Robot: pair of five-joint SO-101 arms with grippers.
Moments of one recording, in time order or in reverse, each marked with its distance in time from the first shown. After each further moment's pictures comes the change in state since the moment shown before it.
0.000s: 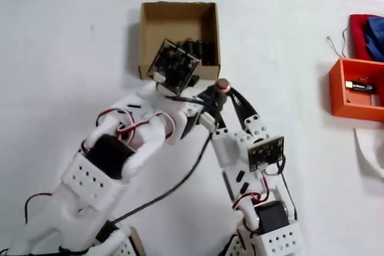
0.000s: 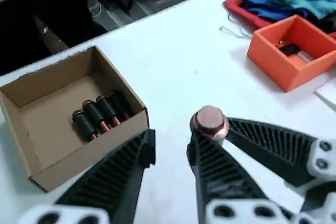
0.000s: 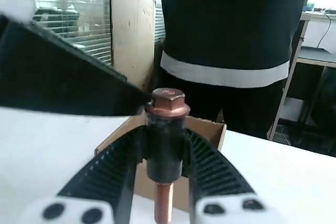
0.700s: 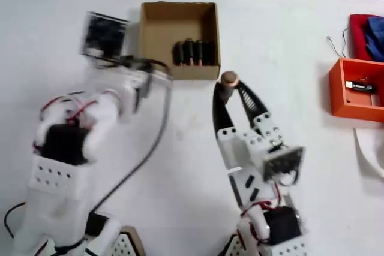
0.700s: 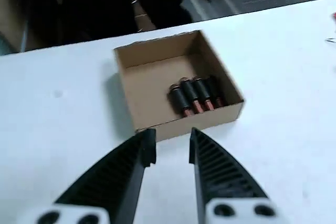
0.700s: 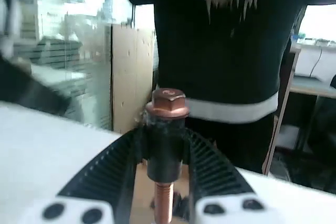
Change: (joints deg) left arm -23.4 0.0 -9.1 13.6 -0.6; right arm 0.1 0.9 -14.7 6.7 0.0
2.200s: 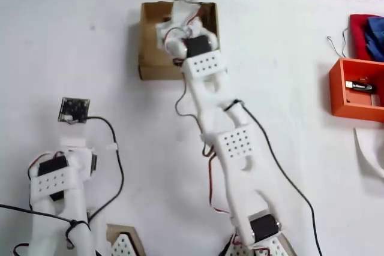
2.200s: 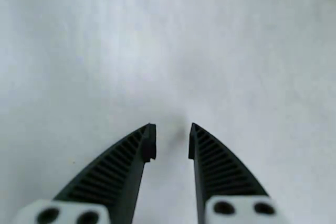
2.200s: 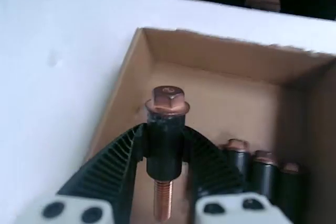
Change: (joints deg) left arm -33.2 0.0 52.5 -16.4 -22.5; right arm -3.6 167.9 -159.2 41.3 -12.7
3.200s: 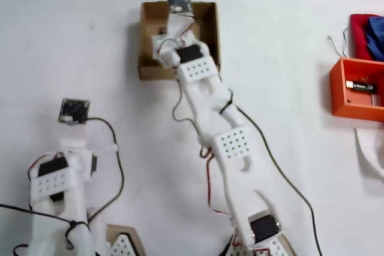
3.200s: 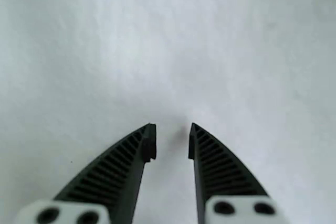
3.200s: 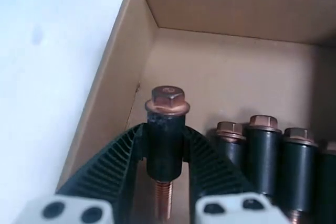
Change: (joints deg) left arm 0.1 0.0 0.7 -0.5 -0.1; right arm -0.5 1.1 9.3 -7.2 -4.3
